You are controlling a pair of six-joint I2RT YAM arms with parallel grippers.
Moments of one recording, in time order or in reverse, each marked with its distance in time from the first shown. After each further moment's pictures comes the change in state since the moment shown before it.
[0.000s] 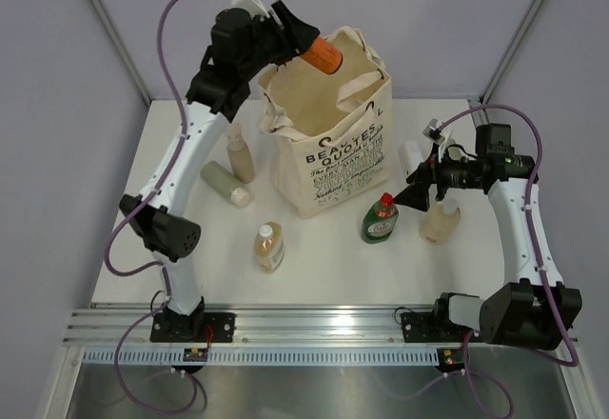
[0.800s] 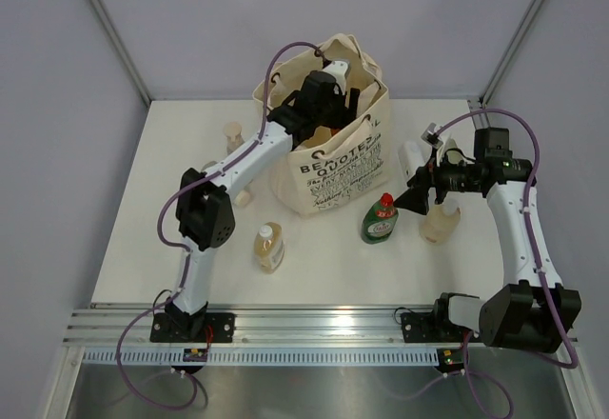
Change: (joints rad) left arm -0.224 0.296 -0.151 -0.020 -0.179 0.454; right arm 0.000 -0.025 -0.050 0.023 0.027 0.001
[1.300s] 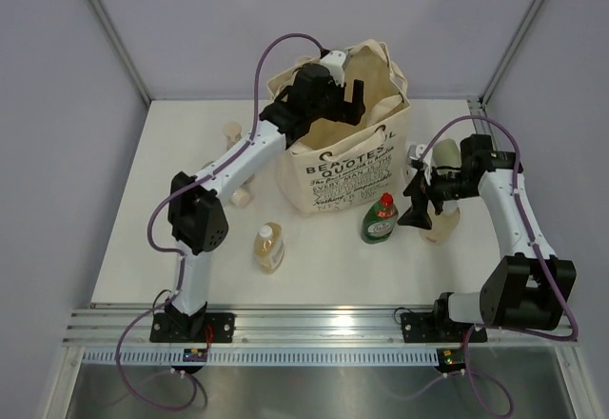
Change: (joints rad) left arm 0.000 -0.037 -0.016 0.078 0.058 0.016; right arm 0.026 0.121 -0.013 -0.182 0.055 -0.507
